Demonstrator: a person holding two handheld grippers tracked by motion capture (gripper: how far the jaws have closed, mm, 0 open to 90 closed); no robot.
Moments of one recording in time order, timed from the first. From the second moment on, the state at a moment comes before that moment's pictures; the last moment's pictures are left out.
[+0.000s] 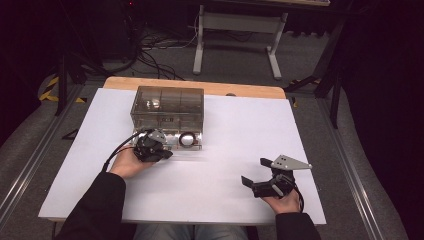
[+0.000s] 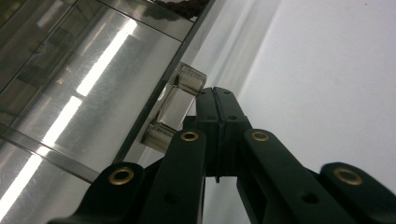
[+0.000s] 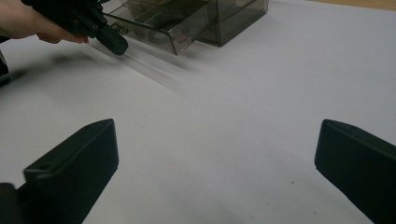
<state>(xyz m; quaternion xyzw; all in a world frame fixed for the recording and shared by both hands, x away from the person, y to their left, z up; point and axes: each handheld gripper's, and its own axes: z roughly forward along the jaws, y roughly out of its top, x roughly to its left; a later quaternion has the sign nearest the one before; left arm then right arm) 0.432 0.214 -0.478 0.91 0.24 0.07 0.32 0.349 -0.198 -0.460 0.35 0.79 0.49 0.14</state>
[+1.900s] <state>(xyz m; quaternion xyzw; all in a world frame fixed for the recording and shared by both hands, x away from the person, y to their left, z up) 0.446 0.225 -0.474 0.88 0.29 0.08 0.38 0.349 -0.198 -0.461 0.34 0.79 0.49 0.14</state>
